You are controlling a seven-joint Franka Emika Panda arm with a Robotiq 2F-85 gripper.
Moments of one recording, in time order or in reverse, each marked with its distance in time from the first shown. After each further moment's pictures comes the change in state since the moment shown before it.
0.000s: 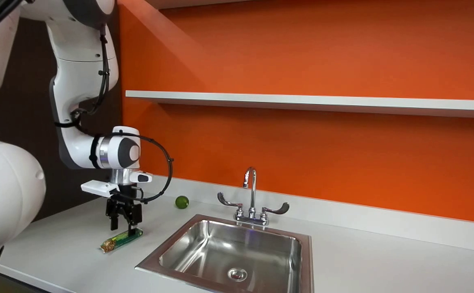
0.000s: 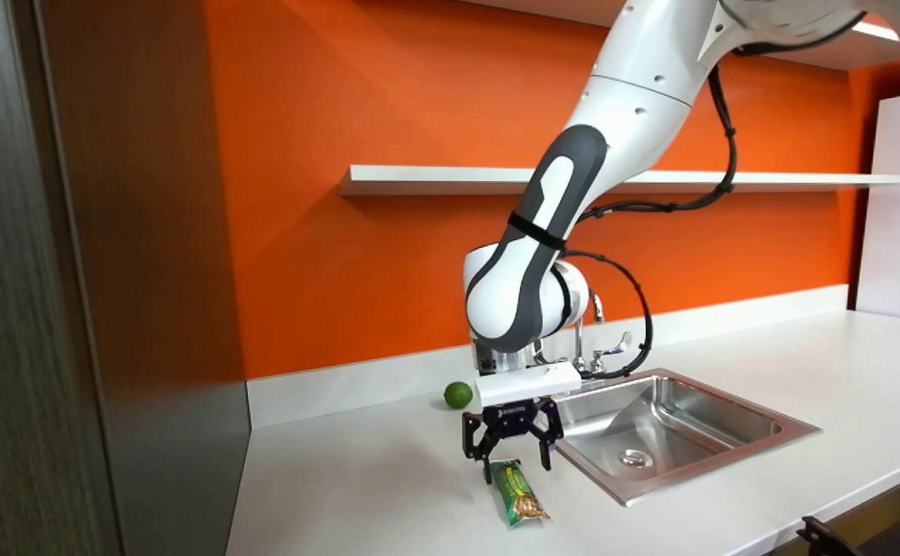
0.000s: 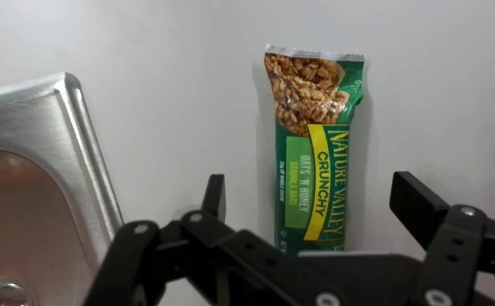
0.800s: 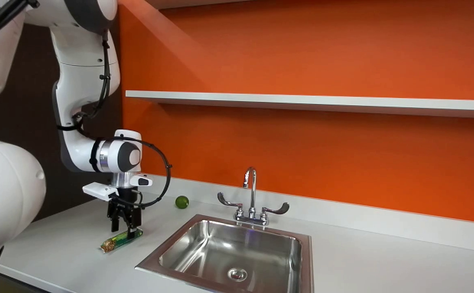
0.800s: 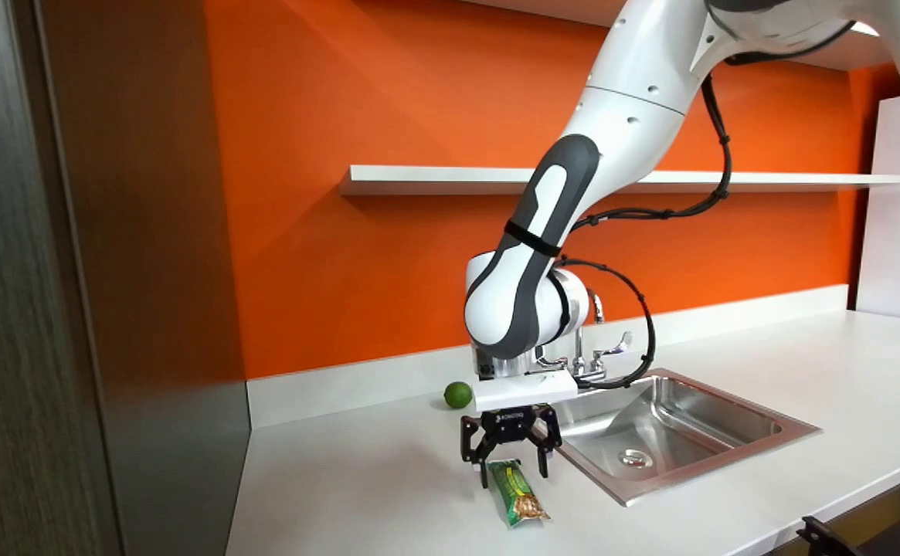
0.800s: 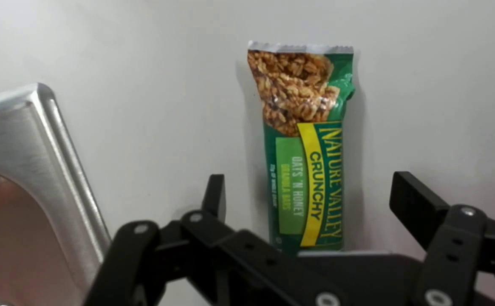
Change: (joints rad) arm 0.004 0.028 -0.007 0.006 0.044 0.037 0.012
